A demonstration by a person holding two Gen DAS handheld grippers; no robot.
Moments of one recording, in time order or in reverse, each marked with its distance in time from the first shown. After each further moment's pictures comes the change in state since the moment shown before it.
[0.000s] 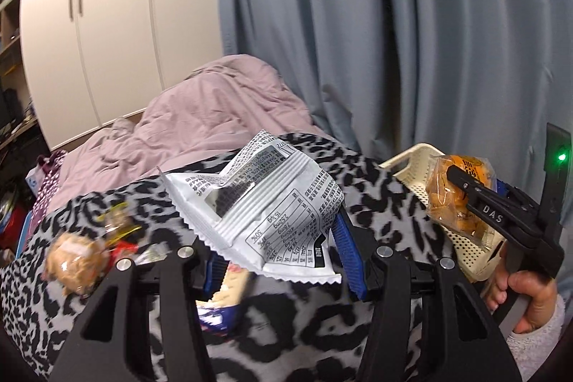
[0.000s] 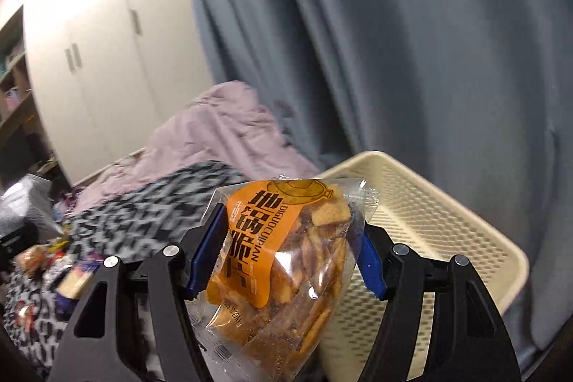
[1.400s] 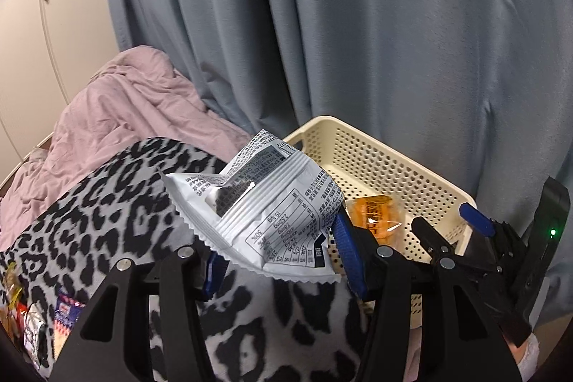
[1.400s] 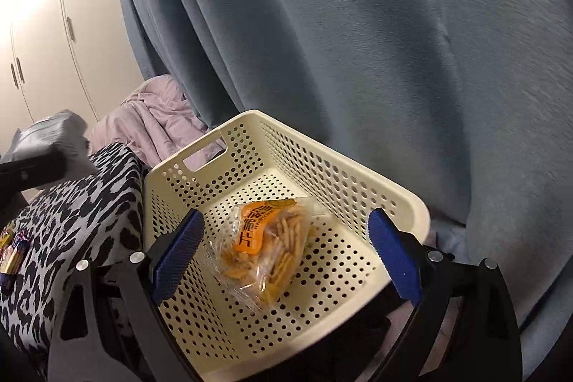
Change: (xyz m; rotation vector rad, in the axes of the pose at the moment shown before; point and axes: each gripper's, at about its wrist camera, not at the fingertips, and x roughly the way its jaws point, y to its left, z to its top) left arm 0.109 -0.158 0.027 0.197 0.121 -0.261; right arm -0.004 -0.100 -0.058 0.116 0.035 -0.193
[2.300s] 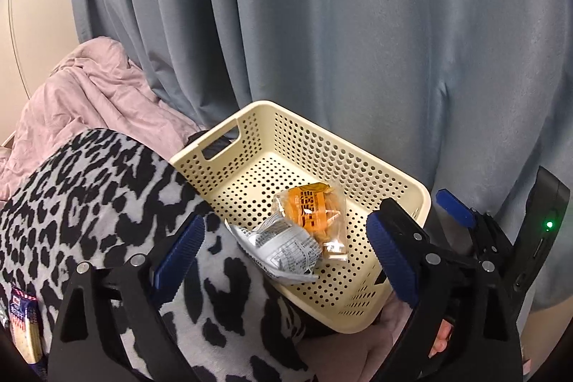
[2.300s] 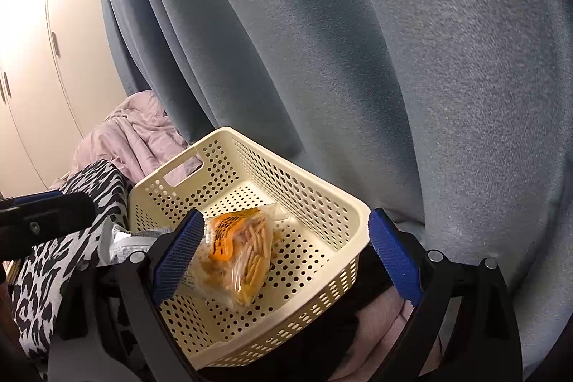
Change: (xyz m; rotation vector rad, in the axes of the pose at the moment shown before) left arm 0.009 -0.044 -0.009 0.014 0.032 -0.145; right arm -0.024 -0.022 0.005 0.033 -0.045 -0.066
